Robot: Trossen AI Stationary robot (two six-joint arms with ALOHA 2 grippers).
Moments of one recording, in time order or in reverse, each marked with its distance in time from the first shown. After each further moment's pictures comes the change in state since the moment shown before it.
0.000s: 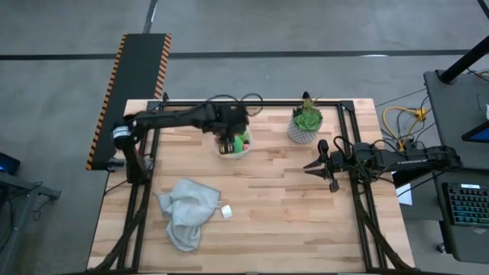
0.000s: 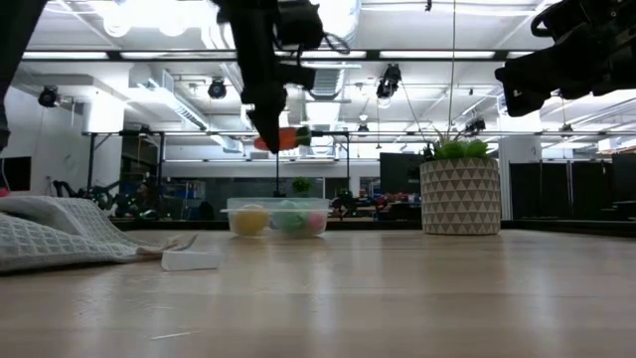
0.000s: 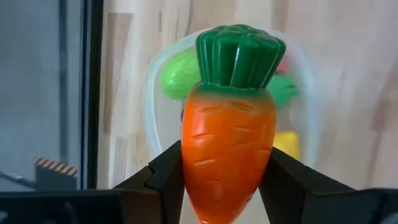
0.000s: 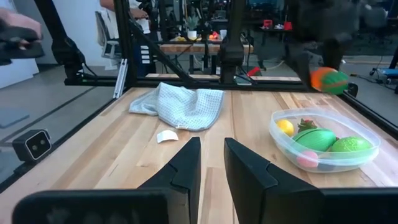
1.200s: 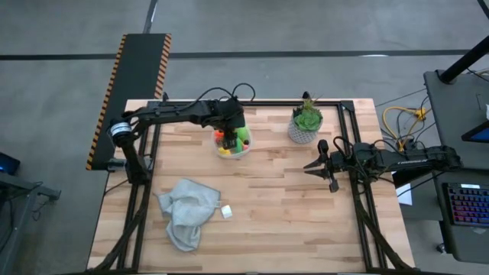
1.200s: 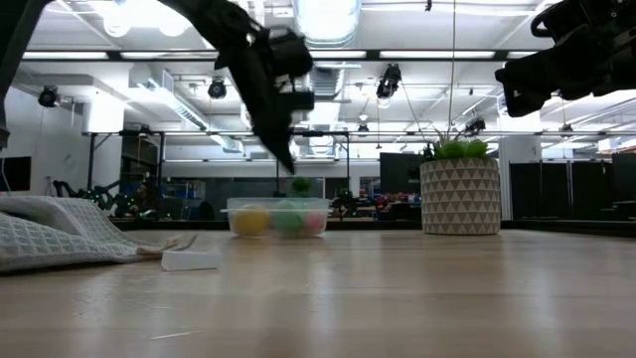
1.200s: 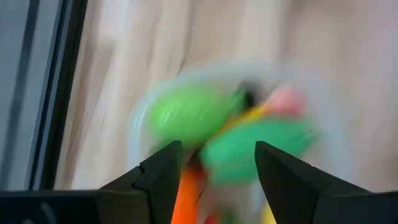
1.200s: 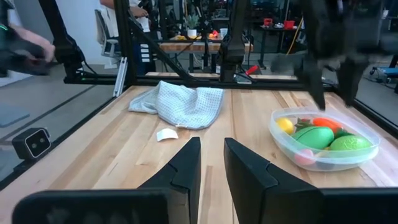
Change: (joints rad) left arm 0.149 -0.016 -0.211 0.362 0.226 0.094; right arm 0.000 0.000 0.000 -0.006 0.000 -0.008
